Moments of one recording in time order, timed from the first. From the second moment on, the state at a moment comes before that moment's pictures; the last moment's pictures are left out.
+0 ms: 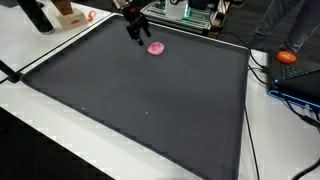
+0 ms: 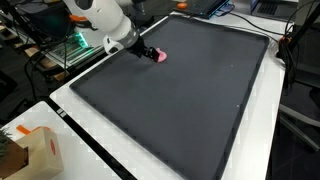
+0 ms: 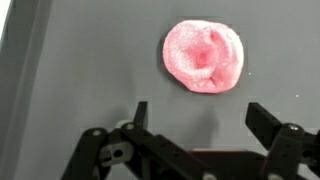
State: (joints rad) arm -0.09 0.16 -0.09 -2.57 0.89 2.45 0.45
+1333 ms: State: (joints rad) arm -0.04 0.14 -0.06 -2.59 0.87 2.49 0.33
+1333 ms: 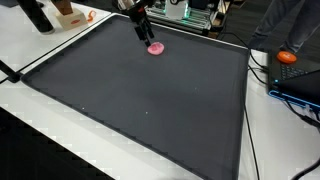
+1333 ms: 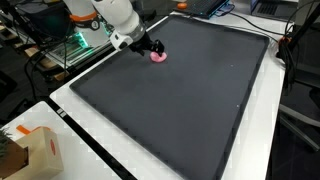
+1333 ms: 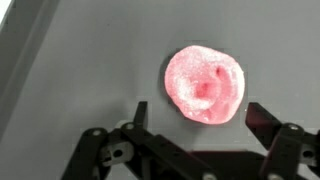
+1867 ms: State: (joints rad) arm 0.00 0.06 -0.02 -2.56 0.56 2.43 0.30
